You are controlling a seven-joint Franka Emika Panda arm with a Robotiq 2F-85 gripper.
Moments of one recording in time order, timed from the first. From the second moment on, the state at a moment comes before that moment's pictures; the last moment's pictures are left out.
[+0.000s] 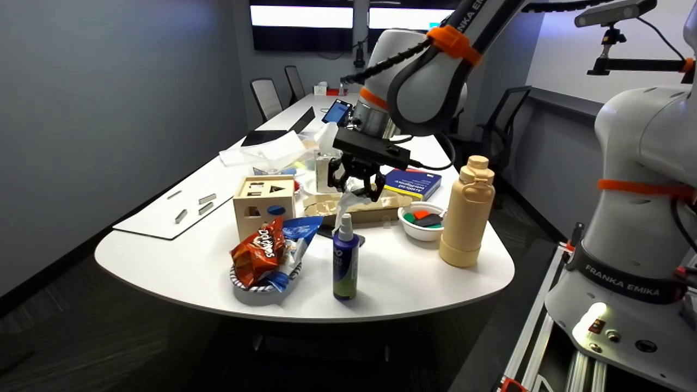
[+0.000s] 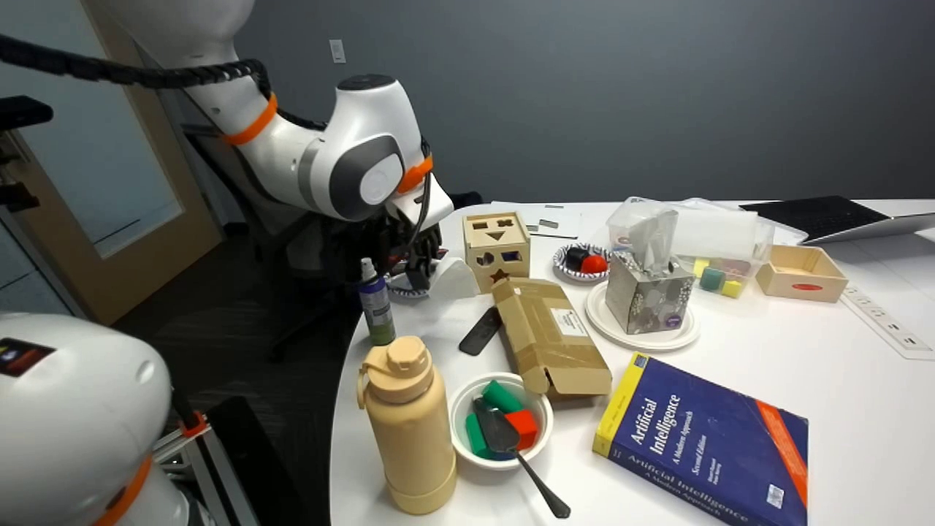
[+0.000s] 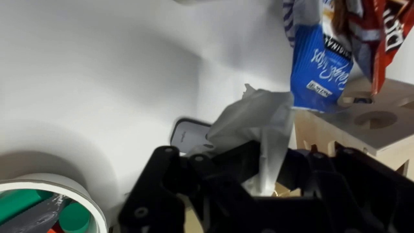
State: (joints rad) arm 0.64 -0.07 -0.34 -2.67 0.01 2.90 1.22
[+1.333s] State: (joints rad) arm 0.27 -0.43 0.21 -2.74 0.24 2.39 1.07
